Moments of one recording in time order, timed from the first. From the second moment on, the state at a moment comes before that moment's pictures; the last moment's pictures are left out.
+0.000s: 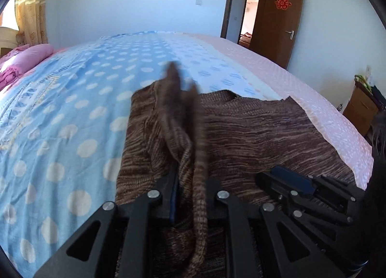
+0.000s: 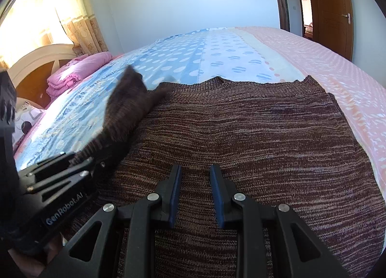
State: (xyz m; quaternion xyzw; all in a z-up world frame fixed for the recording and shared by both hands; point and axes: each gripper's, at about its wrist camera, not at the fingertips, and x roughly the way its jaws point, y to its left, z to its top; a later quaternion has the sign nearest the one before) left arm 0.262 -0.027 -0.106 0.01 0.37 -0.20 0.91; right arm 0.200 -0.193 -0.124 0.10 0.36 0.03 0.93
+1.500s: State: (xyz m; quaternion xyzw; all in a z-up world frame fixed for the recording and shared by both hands) left arm 0.240 -0.108 -0.059 -0.03 0.35 -0.30 0.89; right arm 0.287 -0.263 -0.036 0.09 0.40 0.16 0.90
